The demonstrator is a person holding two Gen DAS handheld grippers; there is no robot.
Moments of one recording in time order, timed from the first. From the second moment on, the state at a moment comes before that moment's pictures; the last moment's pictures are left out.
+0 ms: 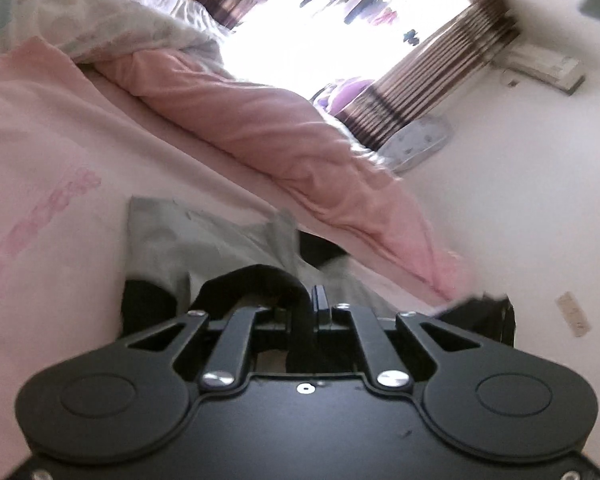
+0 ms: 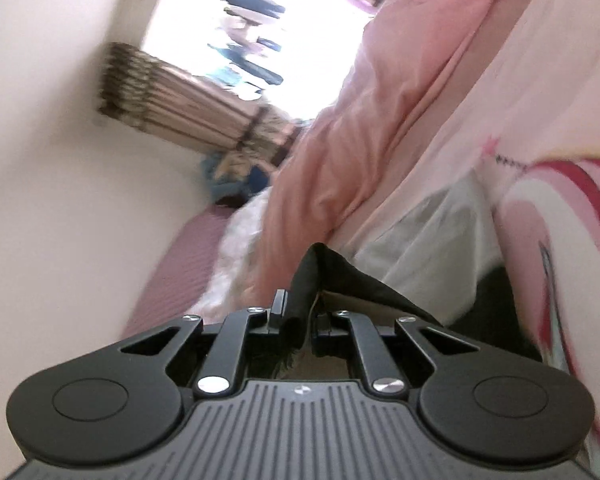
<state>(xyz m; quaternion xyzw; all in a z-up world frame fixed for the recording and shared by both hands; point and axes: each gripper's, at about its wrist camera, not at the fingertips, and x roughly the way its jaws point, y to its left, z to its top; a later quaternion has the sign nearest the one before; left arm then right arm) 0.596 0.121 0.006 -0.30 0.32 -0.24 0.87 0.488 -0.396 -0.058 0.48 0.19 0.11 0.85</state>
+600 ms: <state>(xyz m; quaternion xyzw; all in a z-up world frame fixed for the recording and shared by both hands) 0.671 0.120 -0.067 -0.13 0.36 -0.13 0.92 0.543 -0.433 -0.113 0.39 0.22 -0.01 0.89</state>
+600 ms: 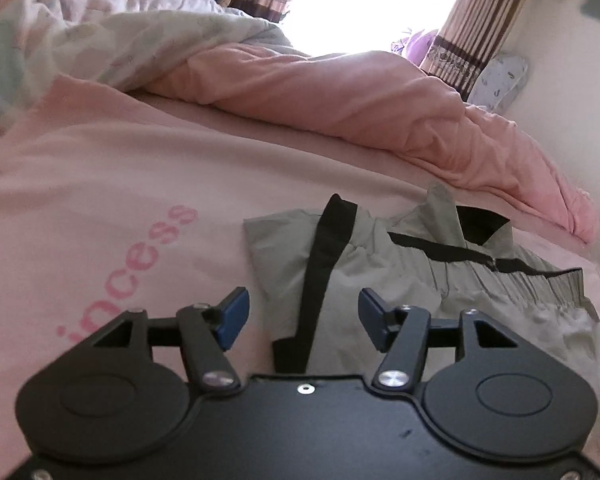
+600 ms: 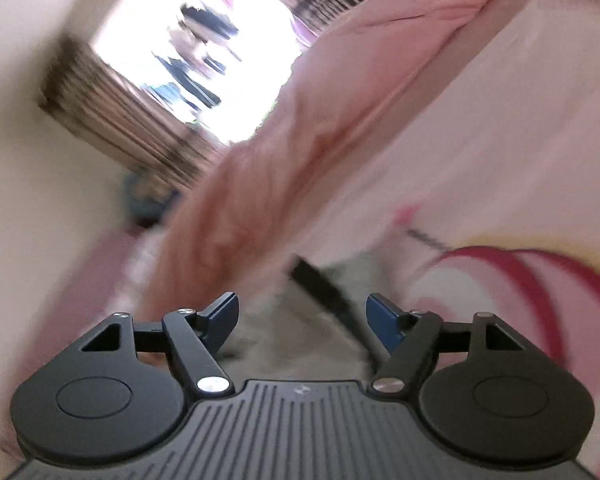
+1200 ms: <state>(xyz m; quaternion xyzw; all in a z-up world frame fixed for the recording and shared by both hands) 0.696 0.062 -0.086 -0.03 0.35 -0.13 0.93 0.582 -0.365 -0.109 0.15 0.28 -0.06 0.95</state>
